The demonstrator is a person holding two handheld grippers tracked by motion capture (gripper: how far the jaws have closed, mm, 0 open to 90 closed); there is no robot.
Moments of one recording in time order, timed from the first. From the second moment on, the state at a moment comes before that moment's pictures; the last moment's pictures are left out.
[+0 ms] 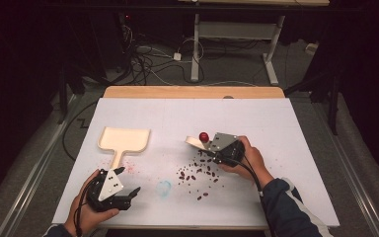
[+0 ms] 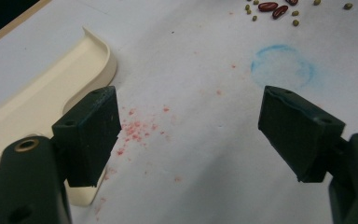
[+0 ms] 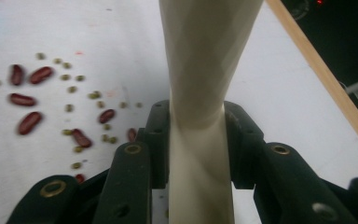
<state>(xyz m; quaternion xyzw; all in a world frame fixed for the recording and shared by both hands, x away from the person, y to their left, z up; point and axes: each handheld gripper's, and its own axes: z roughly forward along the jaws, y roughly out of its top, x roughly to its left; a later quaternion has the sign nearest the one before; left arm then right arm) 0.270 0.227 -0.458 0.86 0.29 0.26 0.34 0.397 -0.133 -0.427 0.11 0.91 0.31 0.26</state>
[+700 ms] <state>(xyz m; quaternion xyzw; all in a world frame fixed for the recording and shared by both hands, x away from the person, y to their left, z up) 0.269 0.226 -0.460 0.87 0.28 0.25 0.33 0.389 -0.186 -0.392 0.18 0.87 0.34 0.30</state>
